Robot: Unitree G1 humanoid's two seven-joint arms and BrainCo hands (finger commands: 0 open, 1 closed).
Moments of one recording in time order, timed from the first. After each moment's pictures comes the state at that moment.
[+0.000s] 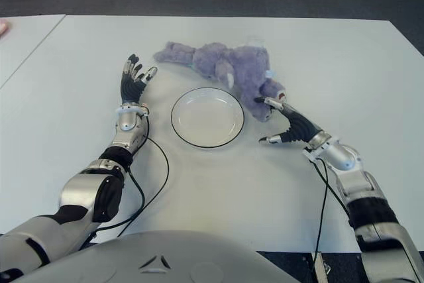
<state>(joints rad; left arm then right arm) -0.56 0.01 0.15 1.13 0.03 -0.62 0.23 0.04 -0.83 0.12 0.27 0.08 -0.58 0.41</state>
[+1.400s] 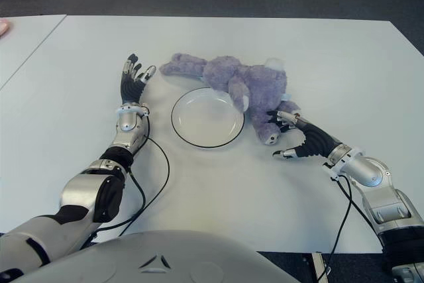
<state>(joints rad) -0.56 0.00 0.15 1.13 0.01 -0.63 0.23 0.22 -0.94 0.02 0.02 0.12 -0.29 0.44</state>
